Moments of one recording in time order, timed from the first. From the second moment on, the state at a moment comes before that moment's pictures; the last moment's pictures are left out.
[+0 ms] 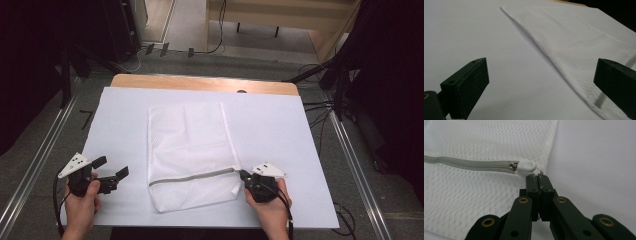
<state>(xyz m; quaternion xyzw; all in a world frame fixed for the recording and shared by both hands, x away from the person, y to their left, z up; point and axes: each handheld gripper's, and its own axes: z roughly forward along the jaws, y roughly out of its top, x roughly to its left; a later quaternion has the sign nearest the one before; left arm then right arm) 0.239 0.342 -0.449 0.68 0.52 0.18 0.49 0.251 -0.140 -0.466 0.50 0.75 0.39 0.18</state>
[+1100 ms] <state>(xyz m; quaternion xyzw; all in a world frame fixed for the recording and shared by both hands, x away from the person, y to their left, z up) 0.358 0.211 -0.461 0.71 0.58 0.10 0.37 0.224 -0.186 -0.481 0.50 0.75 0.40 0.17</state>
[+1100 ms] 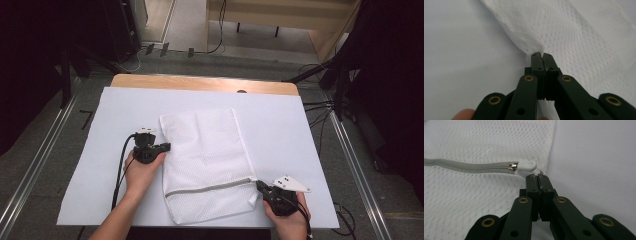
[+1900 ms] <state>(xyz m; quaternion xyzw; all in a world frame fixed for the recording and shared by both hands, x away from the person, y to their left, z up) 0.260 0.230 -0.436 0.73 0.51 0.15 0.43 0.222 -0.176 -0.476 0.50 0.74 0.41 0.18</state>
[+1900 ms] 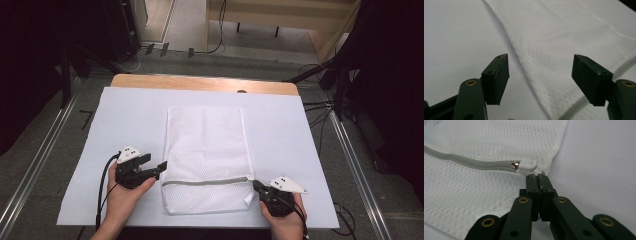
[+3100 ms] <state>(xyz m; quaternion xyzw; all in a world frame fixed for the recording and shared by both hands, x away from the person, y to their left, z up) 0.263 0.052 -0.457 0.81 0.38 0.02 0.45 0.218 -0.153 -0.458 0.45 0.74 0.46 0.19</state>
